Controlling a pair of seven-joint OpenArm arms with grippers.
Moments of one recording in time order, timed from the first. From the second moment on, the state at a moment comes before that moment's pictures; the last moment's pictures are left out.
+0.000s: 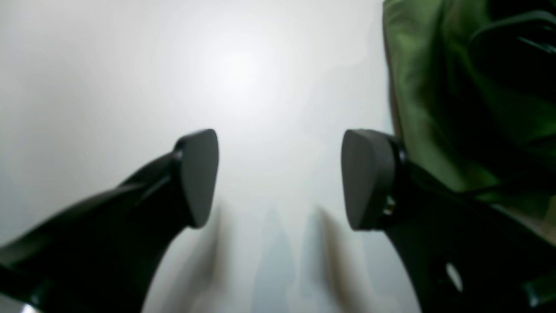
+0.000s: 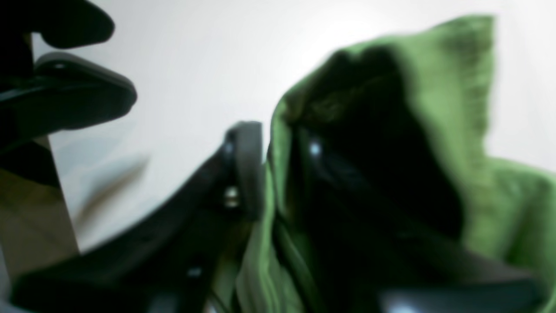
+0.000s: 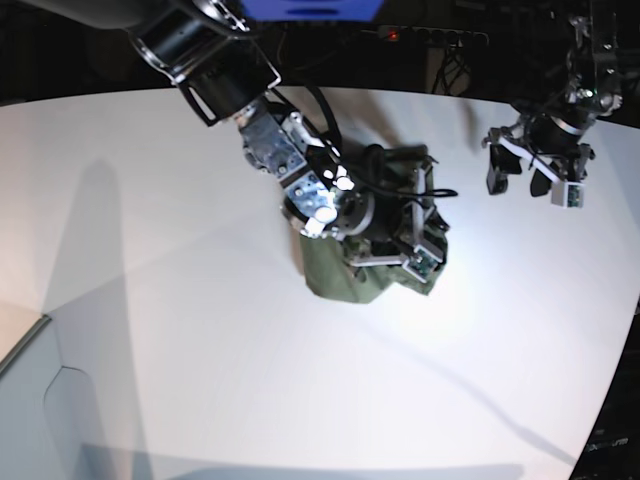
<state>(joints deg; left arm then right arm) 21.7 -18.7 -13.1 88.8 -26.3 -18.0 21.6 12.3 -8.3 -32.1 63.4 -1.6 26.4 -20.2</state>
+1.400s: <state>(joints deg) 24.3 -16.1 -13.3 100.6 -26.6 -17.9 21.6 -9.5 -0.3 -17.0 93.2 -1.3 26.1 -20.1</state>
